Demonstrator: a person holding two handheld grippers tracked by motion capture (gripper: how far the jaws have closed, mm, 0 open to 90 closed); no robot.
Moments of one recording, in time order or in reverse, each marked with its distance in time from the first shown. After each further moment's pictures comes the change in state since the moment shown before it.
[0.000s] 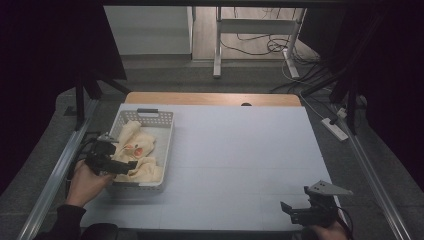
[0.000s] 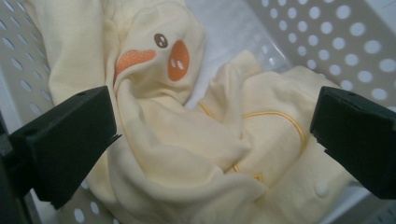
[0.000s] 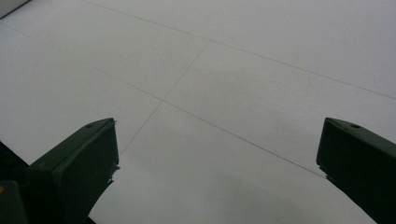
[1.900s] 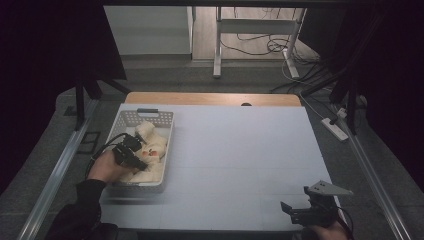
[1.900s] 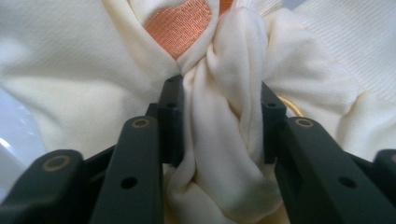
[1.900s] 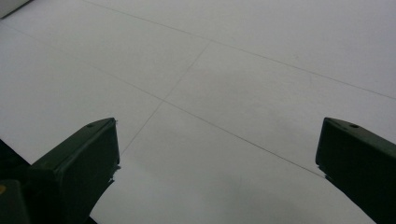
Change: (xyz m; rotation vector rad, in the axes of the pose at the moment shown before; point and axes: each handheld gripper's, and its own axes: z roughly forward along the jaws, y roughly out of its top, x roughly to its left) left arm -0.003 0.039 0.073 0.399 -0.069 0.158; right arm 0.000 0.000 0.000 -0.001 0.004 -0.002
